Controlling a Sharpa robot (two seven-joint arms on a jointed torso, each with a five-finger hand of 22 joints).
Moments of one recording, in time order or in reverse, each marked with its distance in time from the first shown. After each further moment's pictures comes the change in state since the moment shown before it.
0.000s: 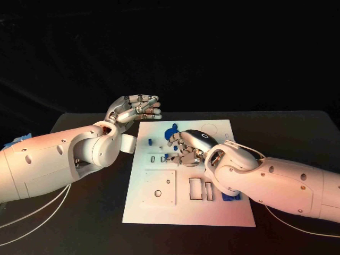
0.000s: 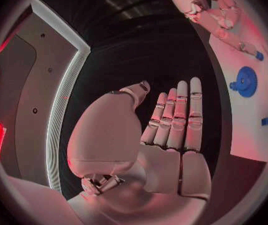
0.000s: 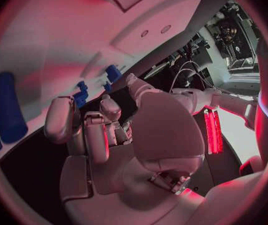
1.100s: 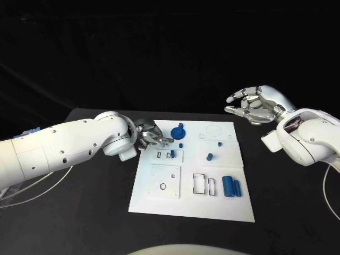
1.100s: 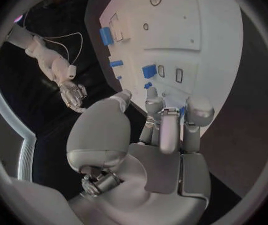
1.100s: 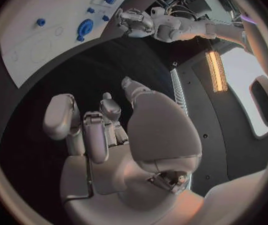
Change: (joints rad) left arm 0.008 0.092 -0.001 -0.111 -0.843 0.338 -0.826; left_hand -0.267 0.059 -0.201 0.109 0.006 0.031 -0.119 0.453 0.359 0.186 -0.155 1.003 0.859 0.431 -0.157 1.120 0.994 -0.047 0.294 -0.154 0.894 0.849; right arm 0.157 -0.312 0.011 0.027 0.652 0.018 0.316; right_hand 0.020 0.026 -0.004 0.021 0.054 0.033 -0.005 0.027 -0.002 -0.007 -0.007 0.004 -0.019 0.000 0.000 -0.012 0.000 0.000 -0.012 -0.006 -0.030 -0.023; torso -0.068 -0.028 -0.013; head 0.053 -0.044
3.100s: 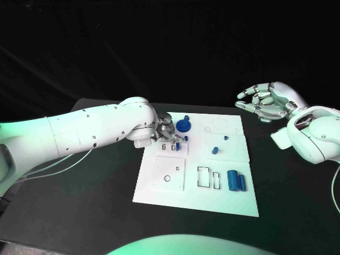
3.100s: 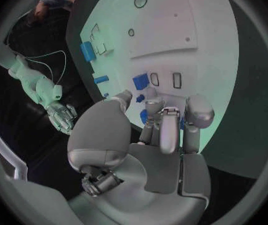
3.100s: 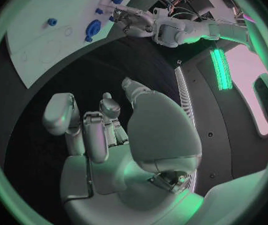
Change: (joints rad) left arm 0.064 0.147 -0.049 -0.081 -0.124 0.131 -0.172; left_hand -0.001 0.015 -0.003 -0.003 0.000 -0.011 -0.011 0.014 0.023 0.000 0.000 0.000 0.000 -0.004 -0.003 0.004 0.000 -0.015 0.000 0.000 0.015 0.024; right arm -0.015 0.001 -0.001 -0.031 0.017 0.005 -0.009; right_hand 0.000 0.000 -0.007 0.017 0.042 0.000 0.000 0.004 -0.006 -0.018 0.000 -0.014 -0.019 0.000 0.000 -0.009 0.001 0.000 -0.018 0.004 -0.035 -0.025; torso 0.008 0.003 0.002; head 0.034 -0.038
